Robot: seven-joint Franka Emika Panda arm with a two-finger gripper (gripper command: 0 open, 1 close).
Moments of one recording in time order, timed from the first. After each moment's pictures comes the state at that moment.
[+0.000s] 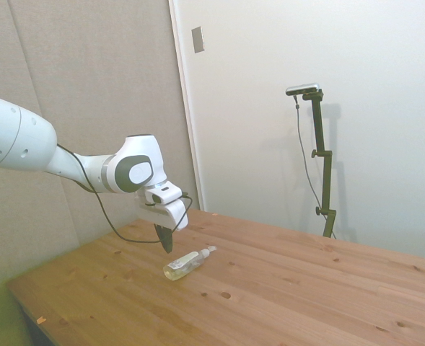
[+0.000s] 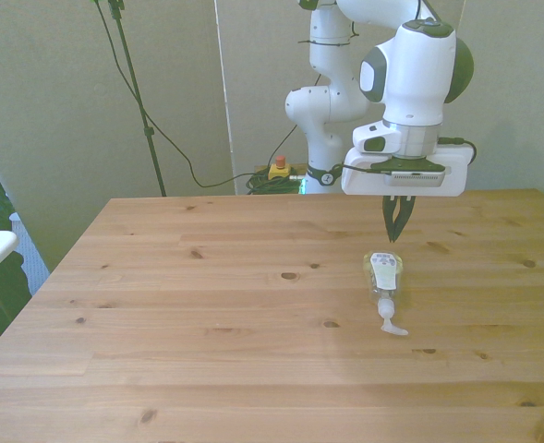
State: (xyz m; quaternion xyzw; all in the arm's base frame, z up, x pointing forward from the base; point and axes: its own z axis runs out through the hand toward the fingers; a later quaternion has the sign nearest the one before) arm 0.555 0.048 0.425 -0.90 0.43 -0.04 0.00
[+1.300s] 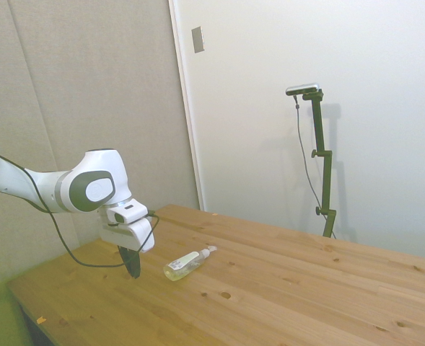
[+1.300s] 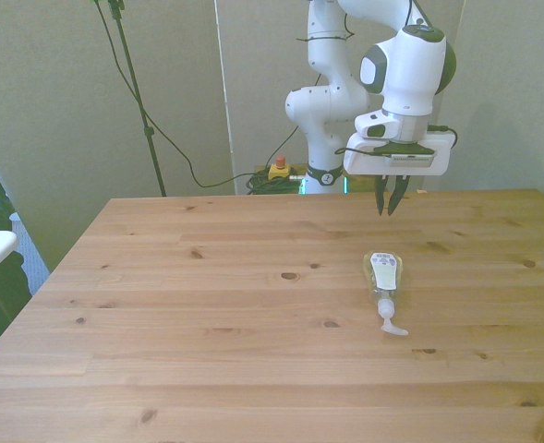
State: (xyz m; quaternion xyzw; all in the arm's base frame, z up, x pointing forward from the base) arm 0.454 0.070 0.406 -0.92 0.40 -0.03 -0.02
